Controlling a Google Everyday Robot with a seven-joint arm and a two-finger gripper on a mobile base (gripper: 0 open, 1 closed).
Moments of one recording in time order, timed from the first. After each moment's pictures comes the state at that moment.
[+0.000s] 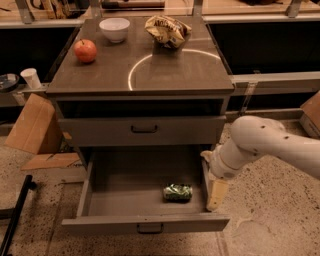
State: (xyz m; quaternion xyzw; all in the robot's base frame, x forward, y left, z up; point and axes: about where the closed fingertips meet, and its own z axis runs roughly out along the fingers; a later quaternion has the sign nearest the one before) arm 0.499 -0.160 0.594 -0.68 0.72 0.11 0.14
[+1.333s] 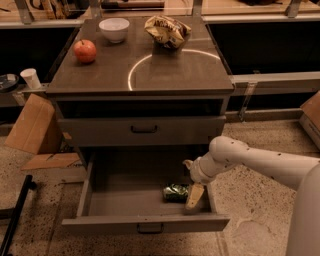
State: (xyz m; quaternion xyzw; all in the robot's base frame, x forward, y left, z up) arm 0.561 -0.112 0.456 -0.67 0.70 0.16 0.19
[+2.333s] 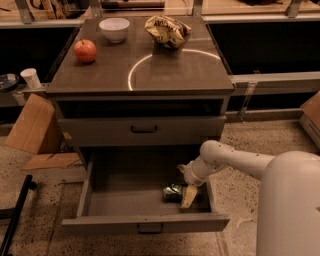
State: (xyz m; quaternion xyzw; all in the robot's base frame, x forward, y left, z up) arm 0.585 -0.099 0.388 -0.68 0.69 0.18 0.17
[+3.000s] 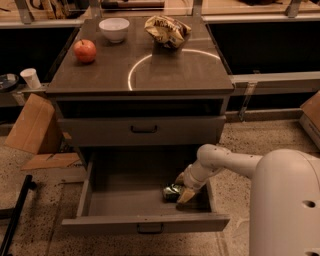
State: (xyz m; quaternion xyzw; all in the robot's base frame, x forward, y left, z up) arm 0.582 -0.101 0.362 -0.69 0.69 0.17 0.15
